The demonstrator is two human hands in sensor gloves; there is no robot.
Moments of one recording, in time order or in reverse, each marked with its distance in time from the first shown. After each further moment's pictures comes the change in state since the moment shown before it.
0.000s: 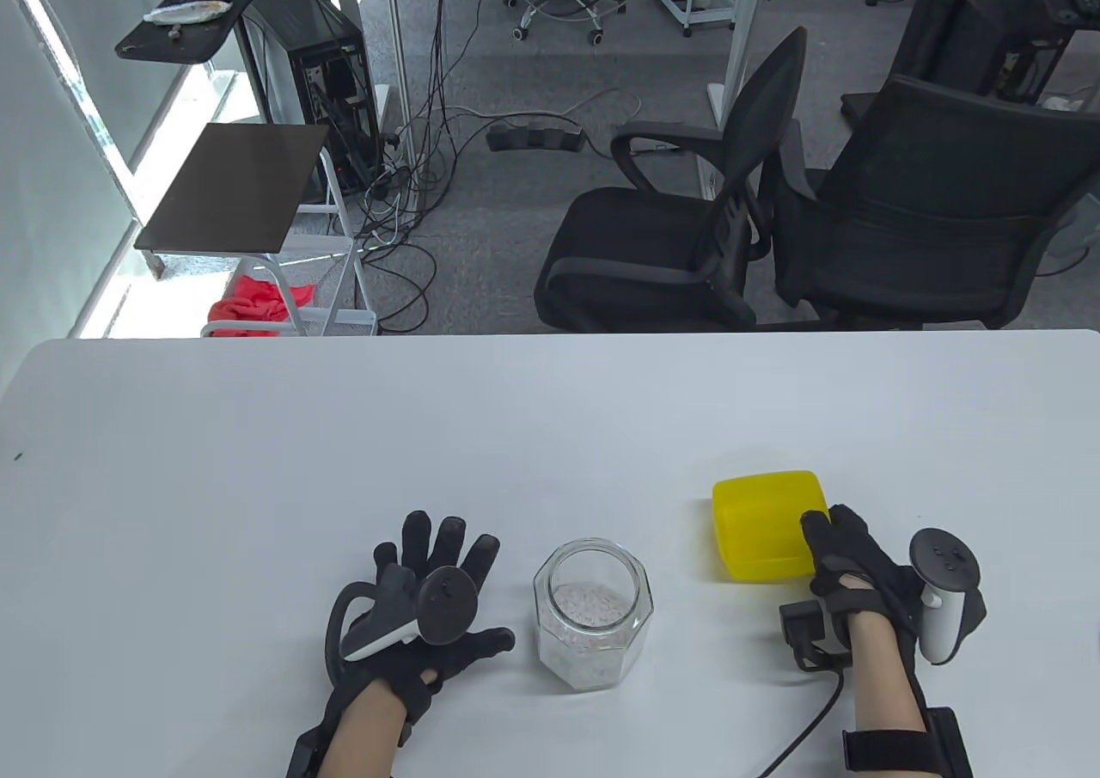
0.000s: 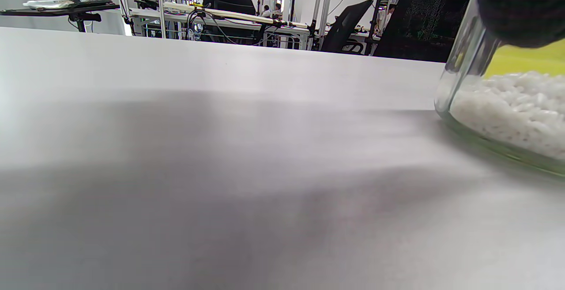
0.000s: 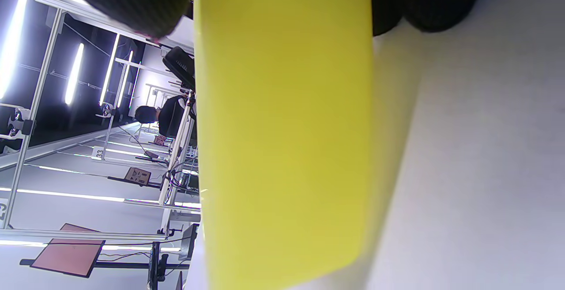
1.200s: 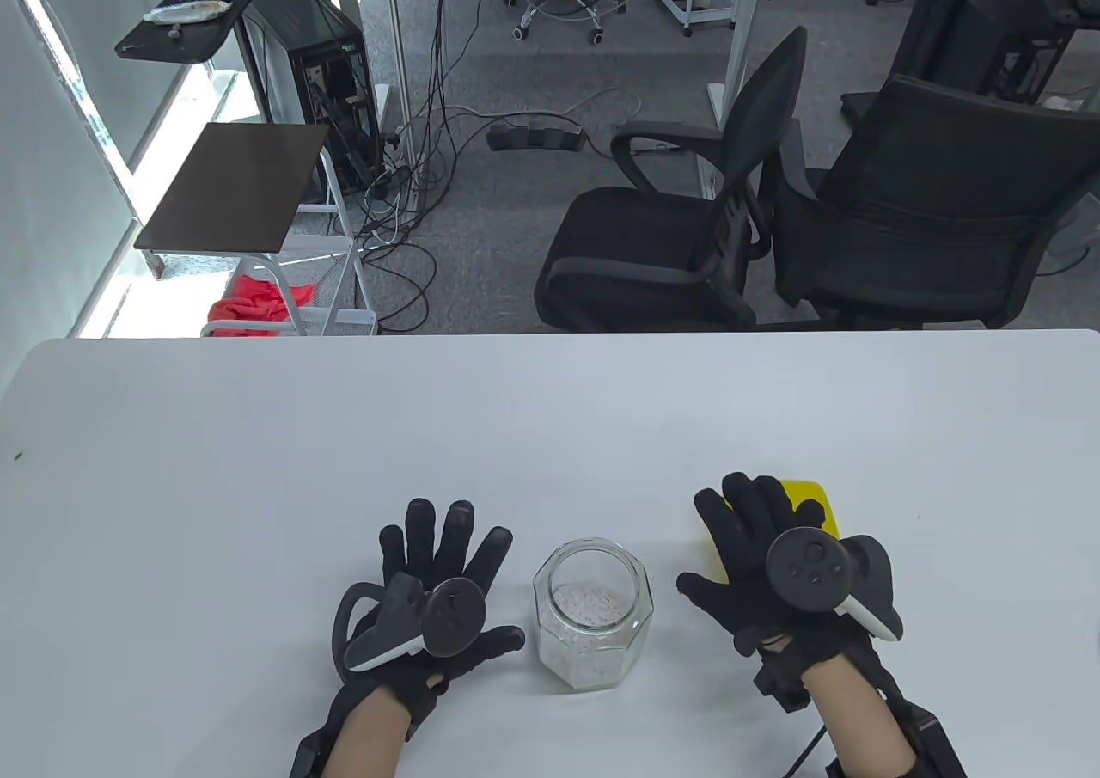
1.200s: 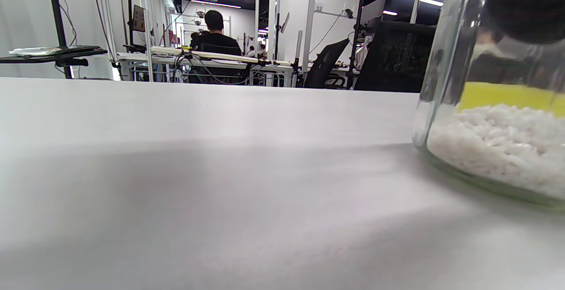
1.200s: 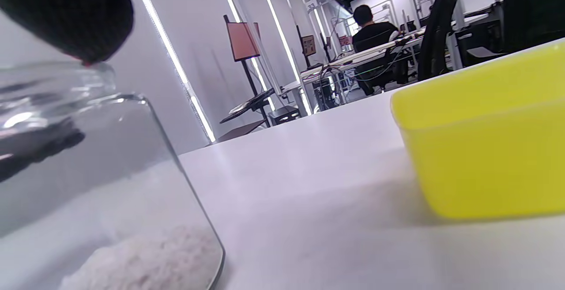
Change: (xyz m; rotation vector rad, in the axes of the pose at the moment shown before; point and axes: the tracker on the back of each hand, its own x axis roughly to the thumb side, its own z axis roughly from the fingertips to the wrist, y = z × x) left_hand 0.014 0.008 0.006 0.134 -0.074 -0.039; right_hand 0.092 0.077 0.098 0.295 -0.830 0.830
